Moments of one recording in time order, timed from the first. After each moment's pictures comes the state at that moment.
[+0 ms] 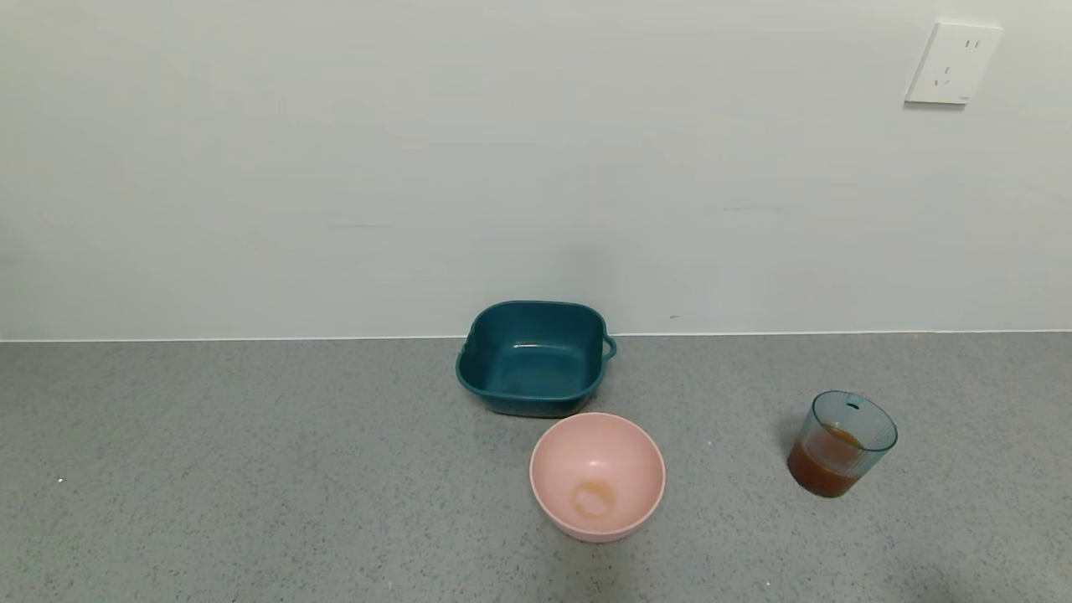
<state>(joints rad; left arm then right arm) 0.00 0.00 0.00 0.01 -0.02 0.09 0.03 0.68 -0.29 0.22 0.11 -0.14</state>
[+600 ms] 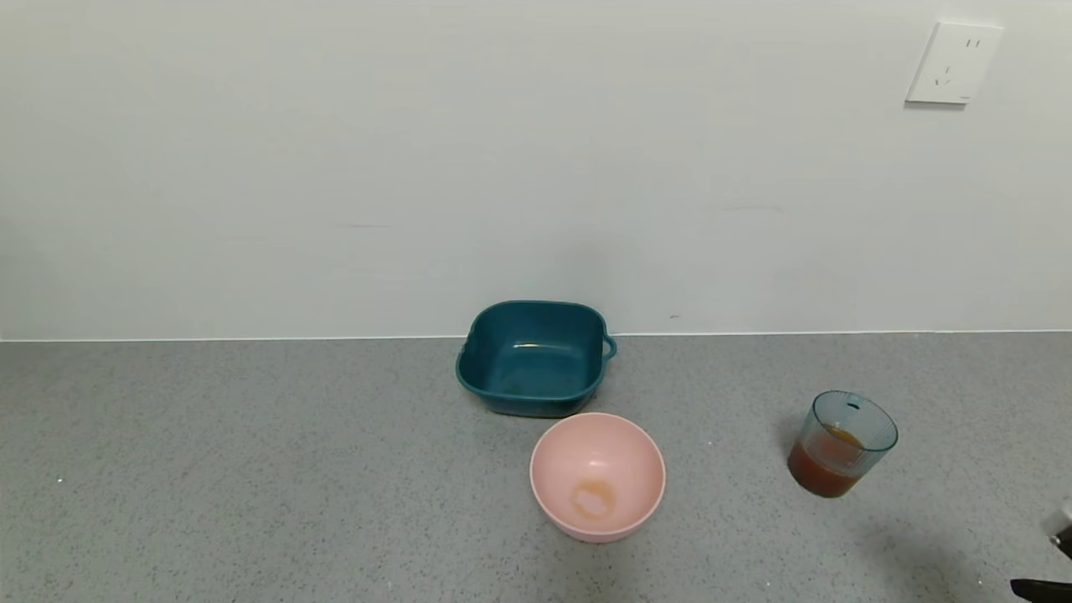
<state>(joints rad) 0.00 0.00 0.00 0.01 -0.02 0.09 0.08 1.07 -0.26 -0.05 0.10 -0.15</state>
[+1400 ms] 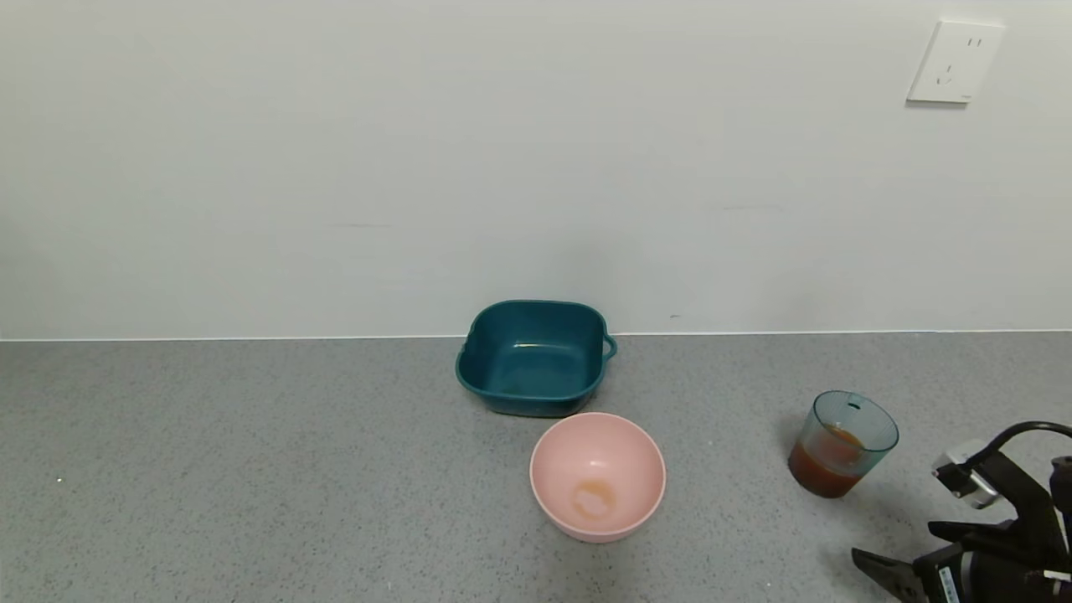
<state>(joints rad) 0.00 0.00 0.00 0.01 -0.01 0.09 0.06 1.52 -0.21 -0.58 0.10 -0.14</state>
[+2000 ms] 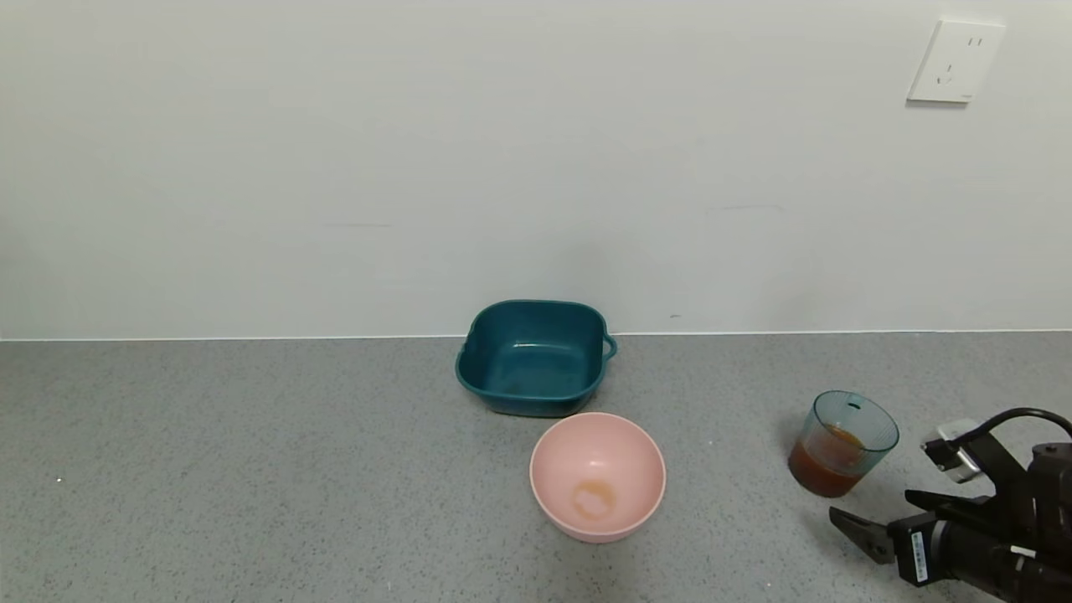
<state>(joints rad) 0.00 0.00 0.00 0.01 -0.01 0.09 0.06 1.67 -0.16 -0.91 0.10 -0.07</state>
